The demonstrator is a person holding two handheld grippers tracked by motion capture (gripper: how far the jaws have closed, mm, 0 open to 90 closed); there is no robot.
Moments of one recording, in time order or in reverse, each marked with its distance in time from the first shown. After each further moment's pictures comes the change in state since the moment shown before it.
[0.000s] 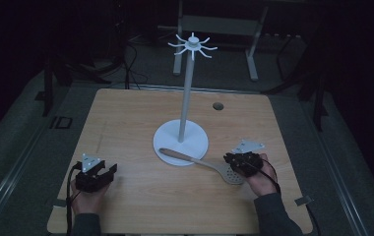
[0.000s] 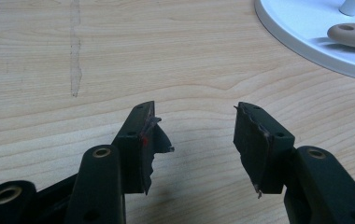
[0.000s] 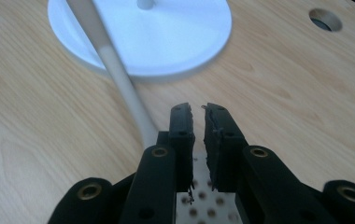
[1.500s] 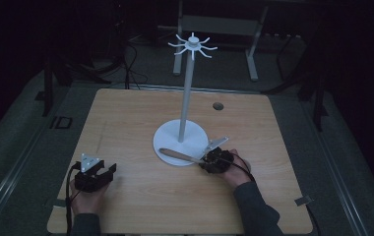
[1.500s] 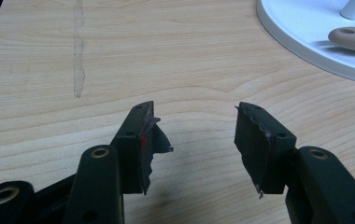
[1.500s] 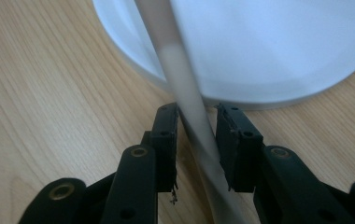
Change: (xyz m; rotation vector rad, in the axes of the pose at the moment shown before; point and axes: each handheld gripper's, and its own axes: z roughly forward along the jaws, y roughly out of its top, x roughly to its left) left arm 0.002 0.000 -0.001 -0.012 0.002 -0.011; right arm 0.027 0.022 0.080 0.164 0.218 -0.090
